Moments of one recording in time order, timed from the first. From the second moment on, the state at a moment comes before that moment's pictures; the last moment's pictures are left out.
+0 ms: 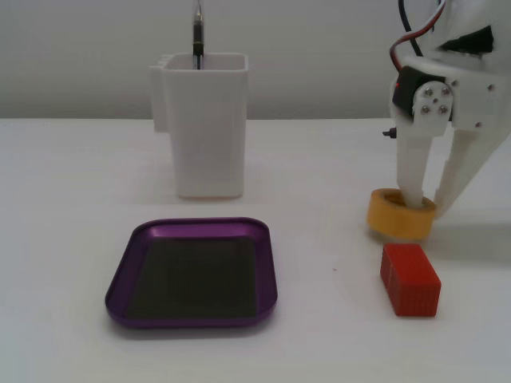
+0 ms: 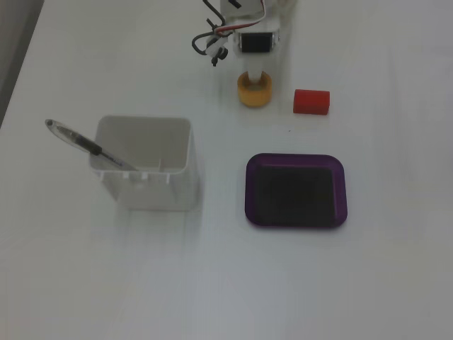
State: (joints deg) arm 6.0 121.7 134.7 57.7 -11.8
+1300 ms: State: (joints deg) arm 6.2 152.5 118.4 76.0 -11.1
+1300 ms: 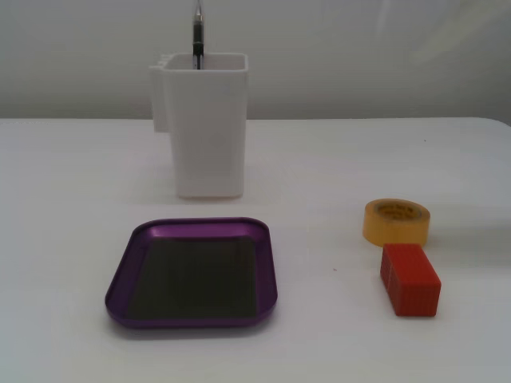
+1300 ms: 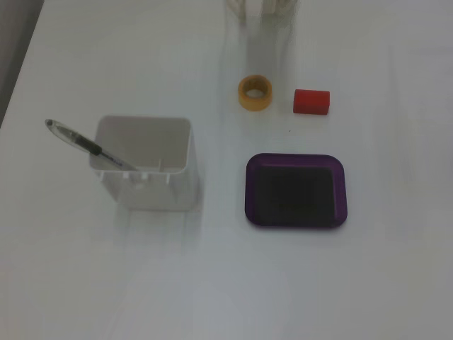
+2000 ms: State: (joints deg) arm 6.2 192.4 167.9 68.5 0.1
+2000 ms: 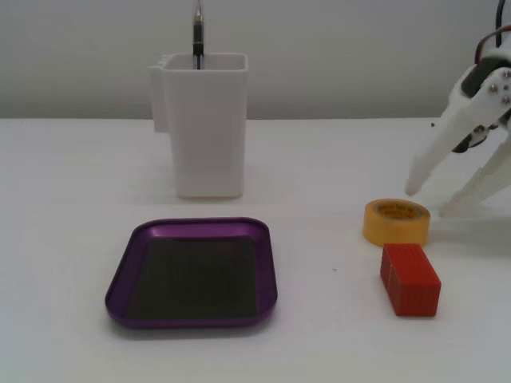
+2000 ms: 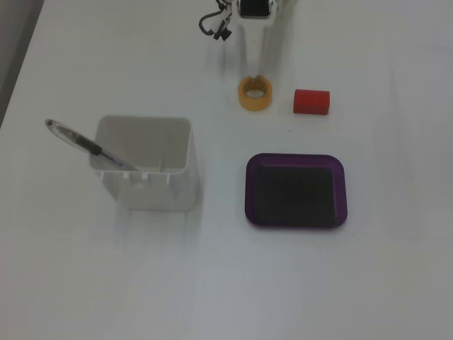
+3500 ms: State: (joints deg) arm 6.2 192.4 174.5 68.0 0.2
